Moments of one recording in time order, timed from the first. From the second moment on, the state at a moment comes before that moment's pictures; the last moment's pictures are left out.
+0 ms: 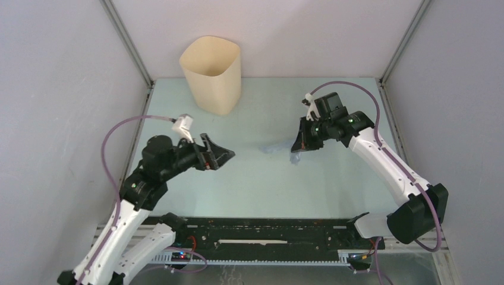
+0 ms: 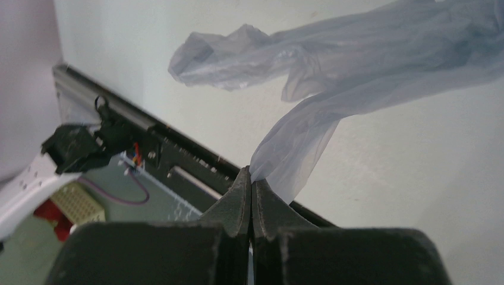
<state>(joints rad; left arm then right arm) -0.53 0.72 0.87 -0.49 0.32 -0.62 0.47 1.34 1.29 -0.89 -0.42 0.45</state>
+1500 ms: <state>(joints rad) -0.83 1.22 1.23 -0.71 0.25 -0.55 0.64 1.03 1.16 -1.09 0.01 0.45</state>
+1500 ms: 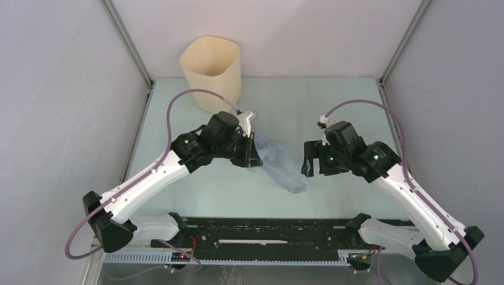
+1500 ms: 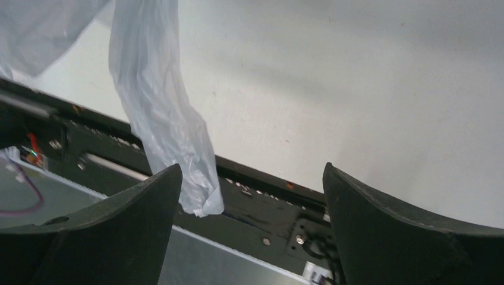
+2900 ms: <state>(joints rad) -0.72 1.13 1.34 -0.65 0.34 -0.78 0.36 0.62 0.77 -0.67 -0.53 0.81</state>
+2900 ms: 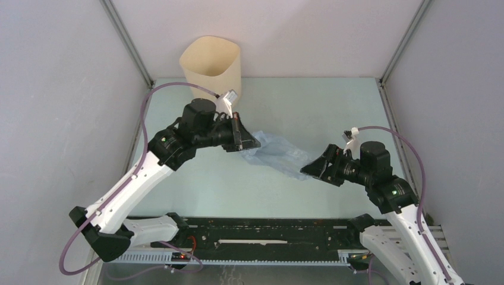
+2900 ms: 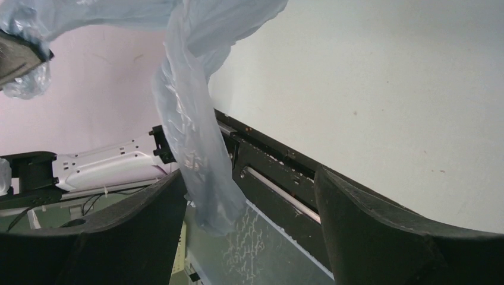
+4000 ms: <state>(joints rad) -0.82 1.15 1.56 -0.93 0.21 -0.56 0.42 0.74 0.92 -0.62 -0.56 0.83</state>
